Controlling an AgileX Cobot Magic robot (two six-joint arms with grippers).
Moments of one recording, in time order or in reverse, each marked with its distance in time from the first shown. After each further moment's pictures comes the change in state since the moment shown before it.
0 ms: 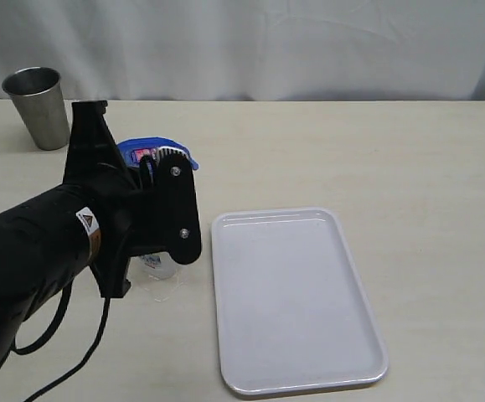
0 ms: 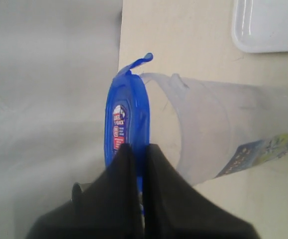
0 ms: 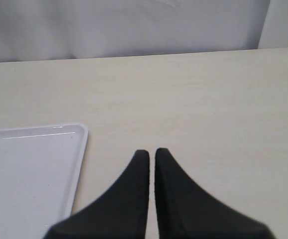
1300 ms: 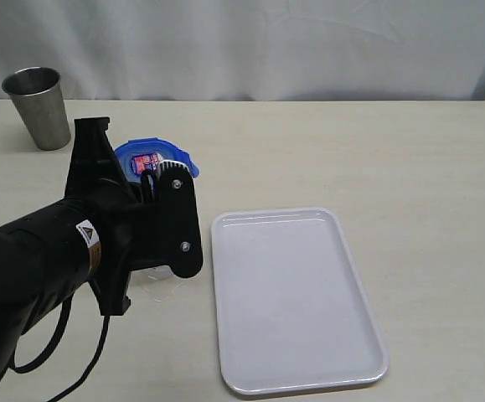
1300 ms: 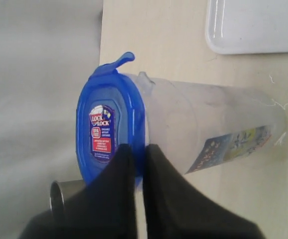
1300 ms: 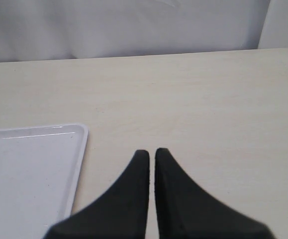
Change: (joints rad) left arm -0.026 -0.002 0.008 -0.081 -0.006 0.023; right arm 0.000 0.000 0.000 0.000 0.000 0.000
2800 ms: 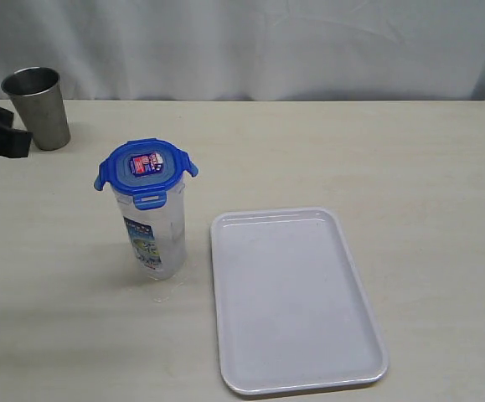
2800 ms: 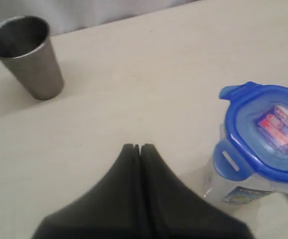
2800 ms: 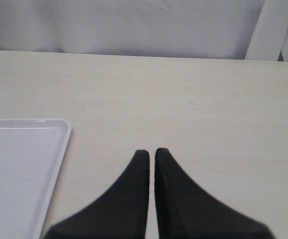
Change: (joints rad) left arm 0.826 -0.286 -0.123 -1.555 -0.312 0.798; right arm 0.000 0.000 0.000 -0.097 0.000 0.000
